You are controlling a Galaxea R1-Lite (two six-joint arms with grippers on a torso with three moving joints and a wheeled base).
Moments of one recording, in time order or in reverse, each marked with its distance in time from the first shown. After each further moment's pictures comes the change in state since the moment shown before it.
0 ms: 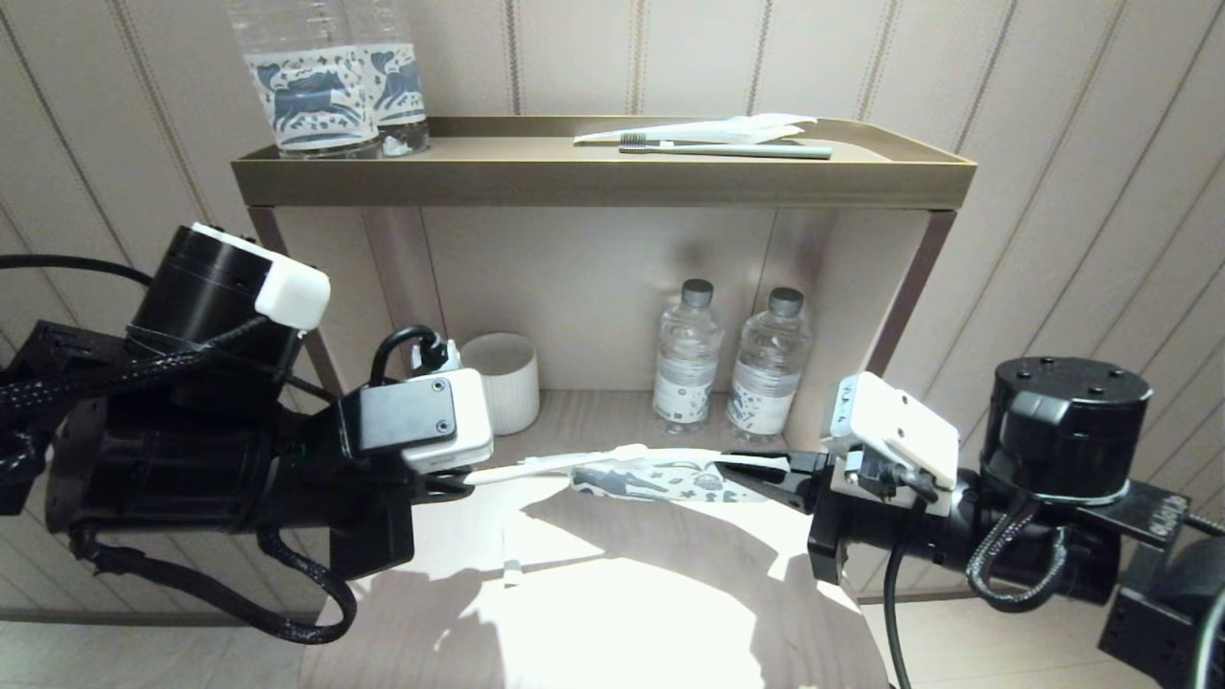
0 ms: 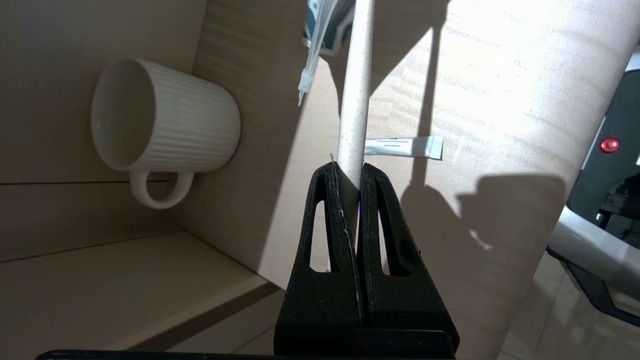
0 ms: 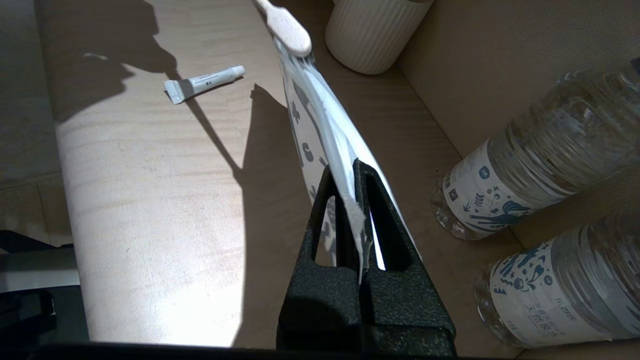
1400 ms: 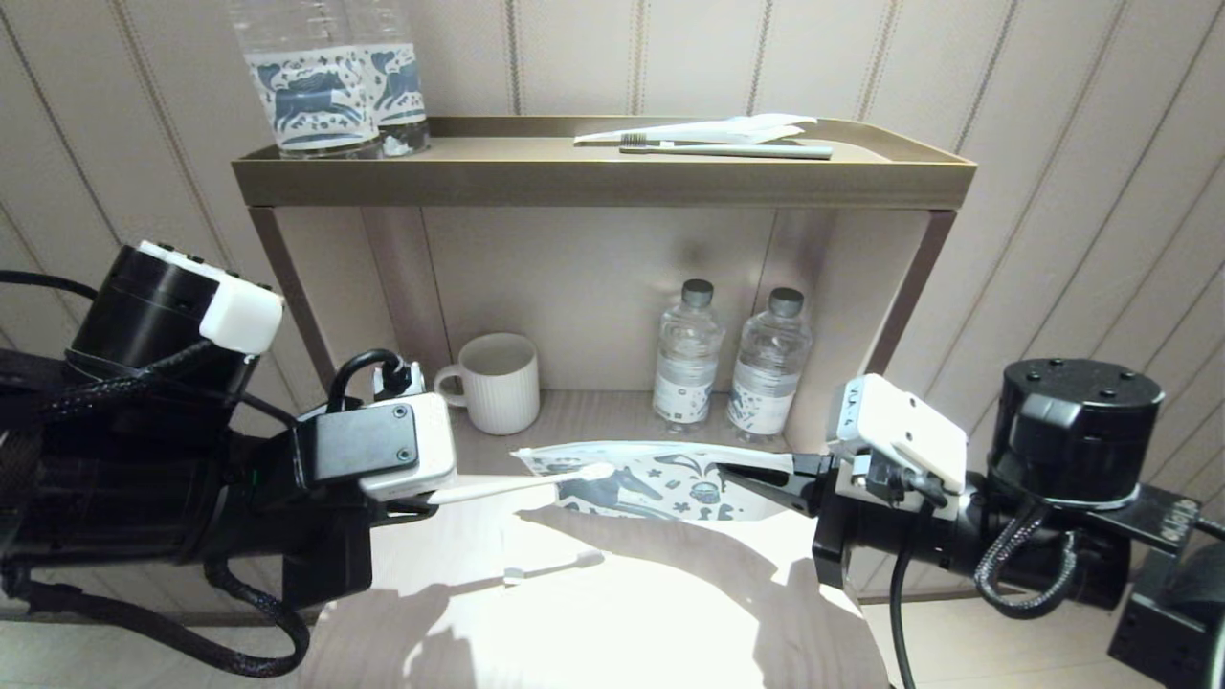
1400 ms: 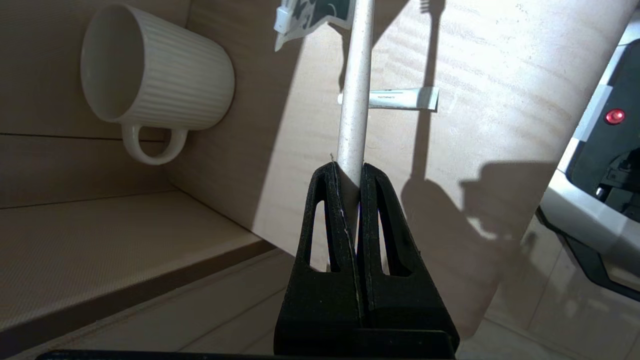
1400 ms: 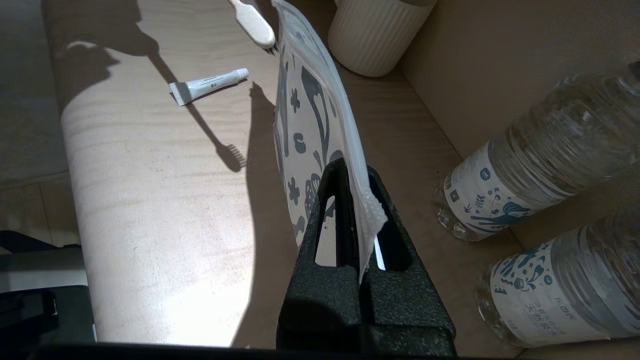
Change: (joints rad) left arm 0.017 -0.048 0.052 0.037 0.040 0.008; right arm 0.006 -0.013 0.009 0.001 0.000 0.000
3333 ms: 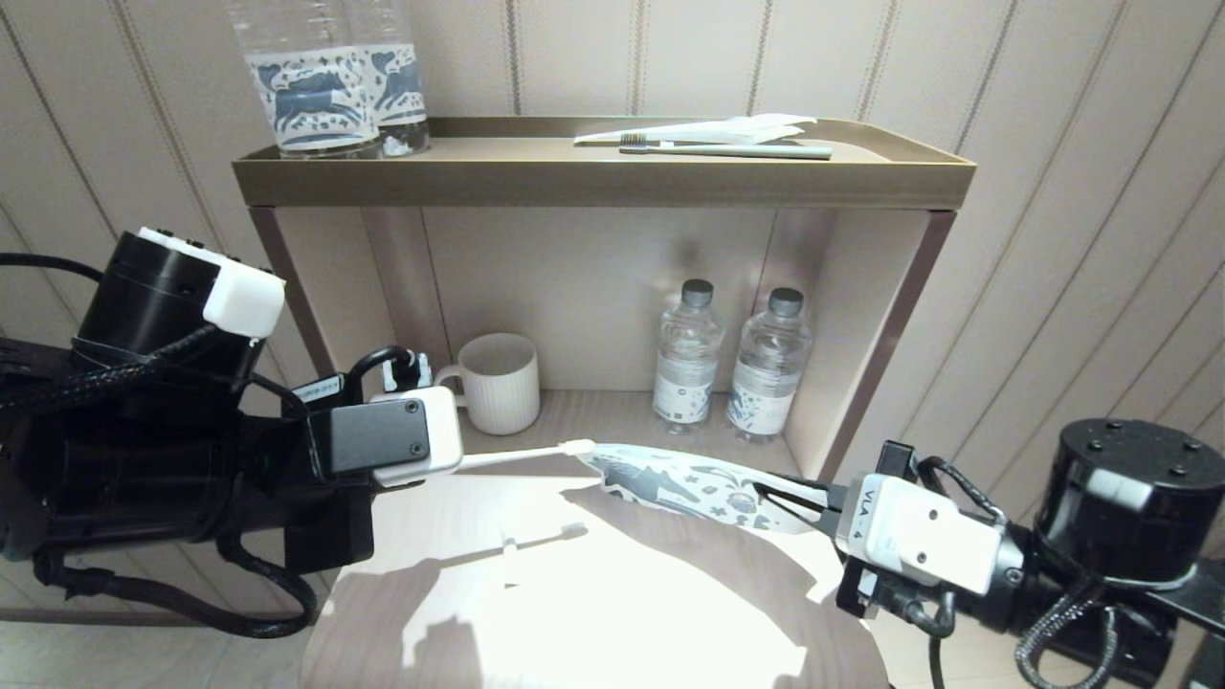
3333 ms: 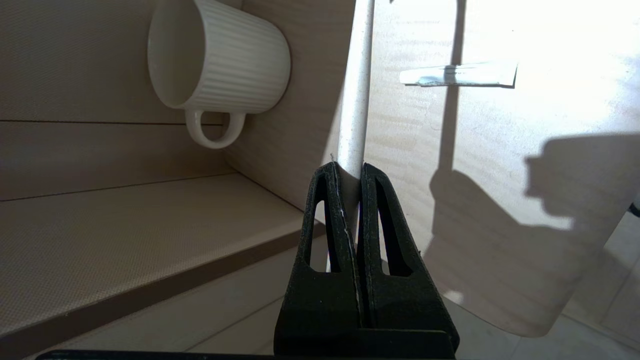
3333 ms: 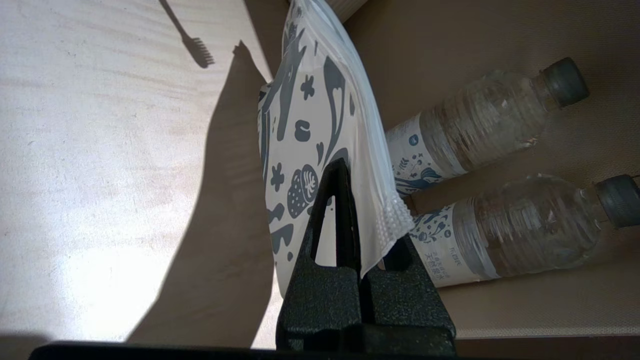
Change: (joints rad) left arm 0.006 0.009 -0.006 -0.053 0.122 0.095; right arm 0.029 -0.036 0.183 -0.174 -0.191 -0.337
